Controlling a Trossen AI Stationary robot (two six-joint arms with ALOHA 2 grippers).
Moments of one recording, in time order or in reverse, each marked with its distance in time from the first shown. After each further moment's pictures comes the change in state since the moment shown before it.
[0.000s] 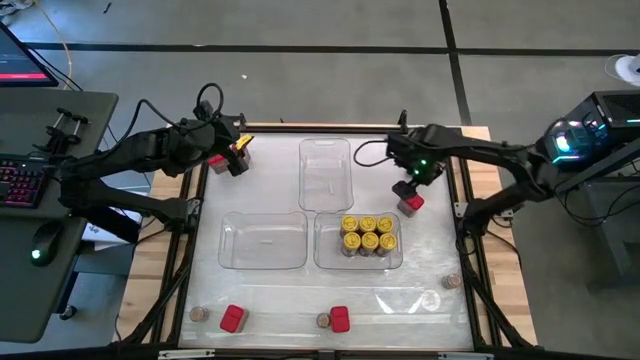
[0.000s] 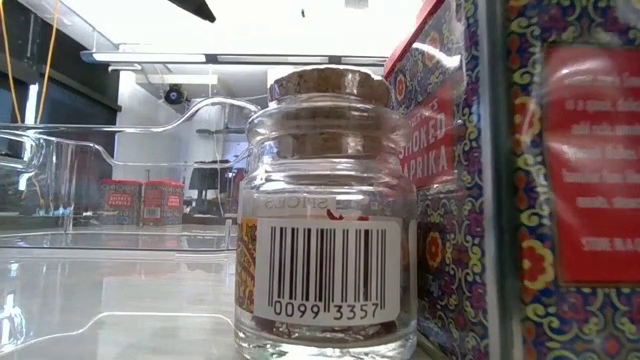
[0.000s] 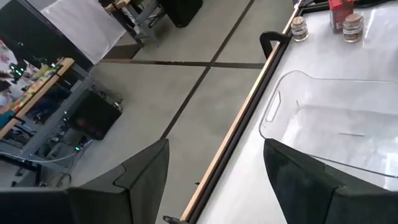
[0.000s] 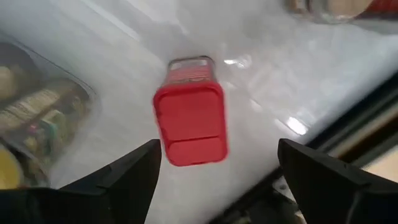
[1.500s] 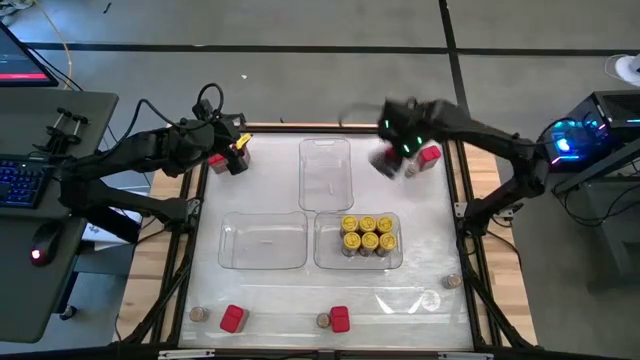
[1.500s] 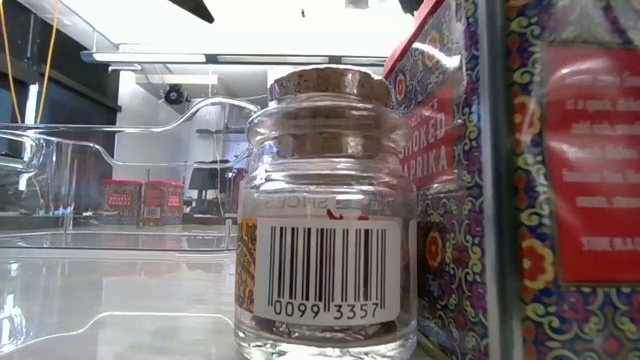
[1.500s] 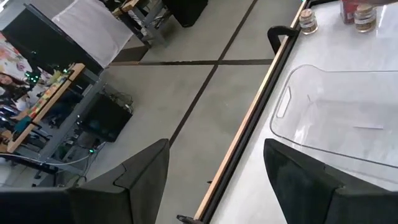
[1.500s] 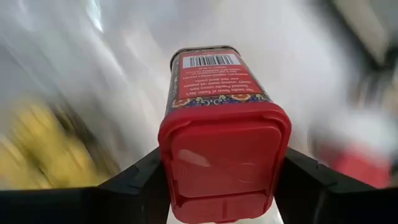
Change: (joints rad) left arm 0.000 0.000 0.000 0.002 -0.033 0.051; right arm 0.031 0.089 0.464 0.013 0.079 -0.199
